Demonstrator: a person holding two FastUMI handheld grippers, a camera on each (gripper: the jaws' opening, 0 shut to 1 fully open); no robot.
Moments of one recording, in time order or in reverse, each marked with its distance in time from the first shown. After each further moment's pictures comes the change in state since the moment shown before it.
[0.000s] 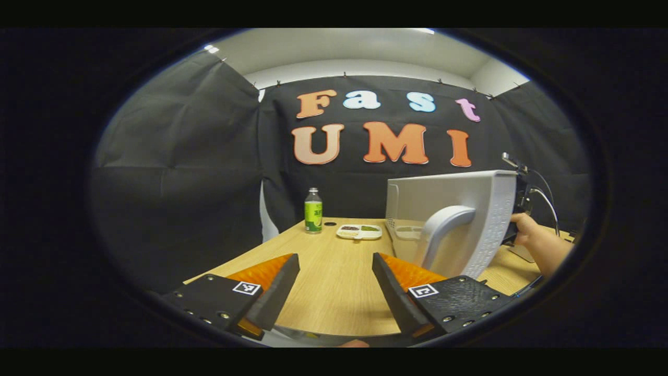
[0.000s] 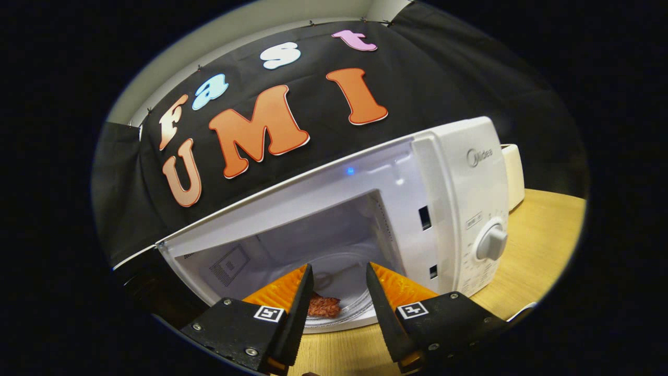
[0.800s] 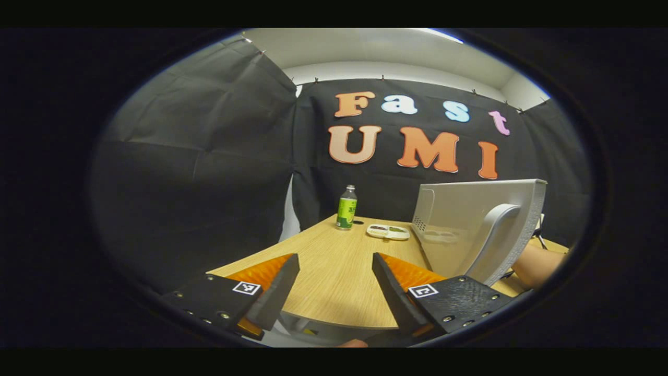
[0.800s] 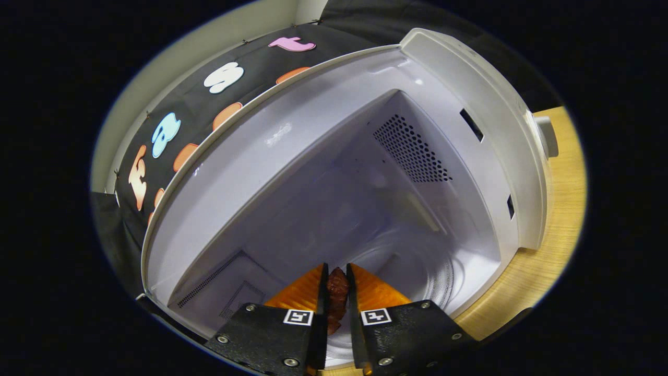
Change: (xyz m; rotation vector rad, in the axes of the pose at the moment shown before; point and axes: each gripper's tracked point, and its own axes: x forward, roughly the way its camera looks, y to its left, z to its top) left arm -0.018 0.071 -0.018 -0.137 -0.003 0.105; right arm 0.087 0.040 -0.046 0.333 -0.042 -0.103
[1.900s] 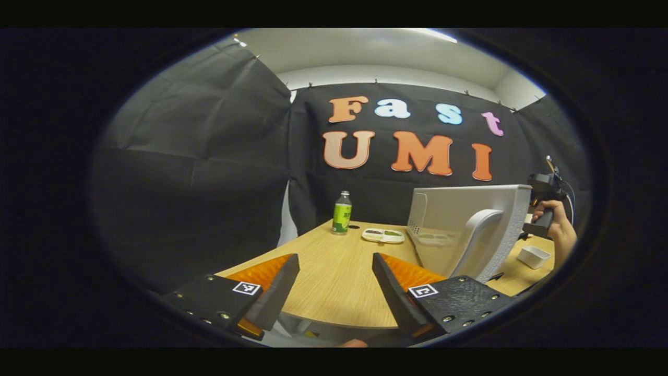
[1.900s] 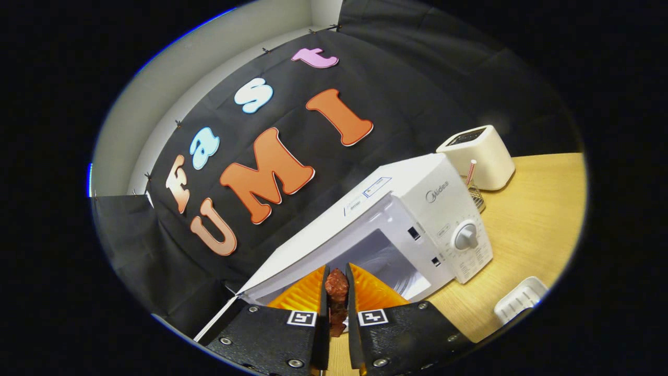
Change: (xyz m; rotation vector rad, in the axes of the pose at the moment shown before) left arm -0.012 0.004 0.009 0.015 -0.021 0.002; right arm -0.128 0.007 0.093 0.017 0.049 0.149
